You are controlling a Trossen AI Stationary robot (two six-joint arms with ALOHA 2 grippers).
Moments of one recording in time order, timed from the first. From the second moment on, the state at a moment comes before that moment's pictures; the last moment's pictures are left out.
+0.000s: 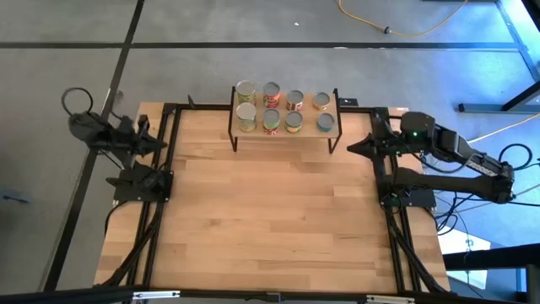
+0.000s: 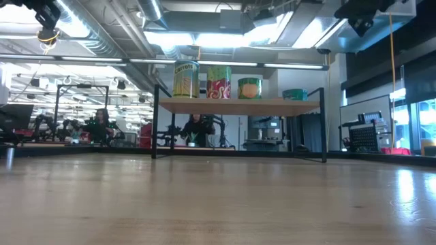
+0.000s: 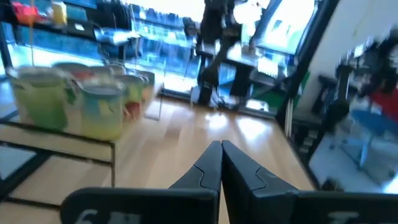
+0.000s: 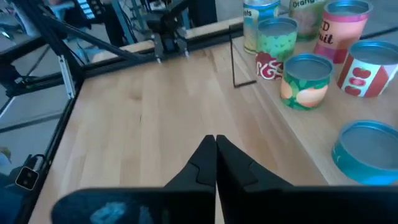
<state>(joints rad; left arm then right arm) -0.67 0.01 0.87 -0.96 -0.68 -0.30 -0.34 0.62 0.89 -0.70 -0.24 0.10</state>
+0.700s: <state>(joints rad) -0.67 0.01 0.57 -0.47 -0.58 -0.05 -0.34 0.45 0.46 -0.13 -0.33 0.11</state>
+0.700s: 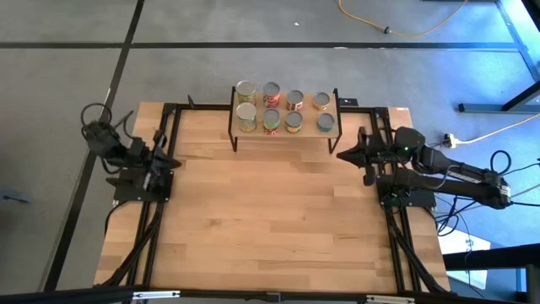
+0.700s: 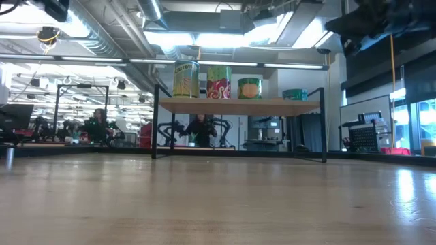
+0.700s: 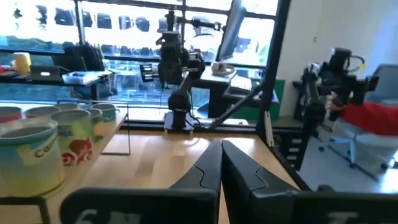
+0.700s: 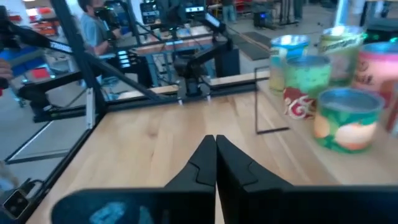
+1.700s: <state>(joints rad) -0.67 0.01 0.14 0.04 -0.48 0.04 -0.34 0.15 0.37 -0.21 -0.37 0.10</state>
